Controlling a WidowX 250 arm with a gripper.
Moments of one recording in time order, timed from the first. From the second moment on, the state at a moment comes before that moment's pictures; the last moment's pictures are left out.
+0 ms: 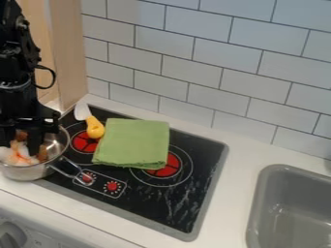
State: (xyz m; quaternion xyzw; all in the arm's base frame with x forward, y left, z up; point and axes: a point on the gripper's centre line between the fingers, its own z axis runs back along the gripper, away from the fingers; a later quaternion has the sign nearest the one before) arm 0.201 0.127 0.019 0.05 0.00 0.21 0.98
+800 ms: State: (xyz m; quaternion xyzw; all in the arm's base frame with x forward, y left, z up) arm 0.185 0.125 0.051 0.05 -0.03 0.23 0.97
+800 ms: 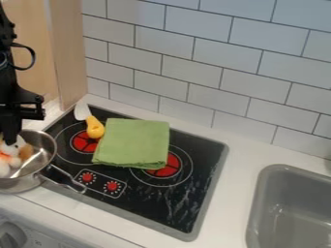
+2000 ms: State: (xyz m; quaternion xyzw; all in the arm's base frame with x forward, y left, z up) arm 0.275 0.035 0.101 0.02 -0.11 0.13 0.99
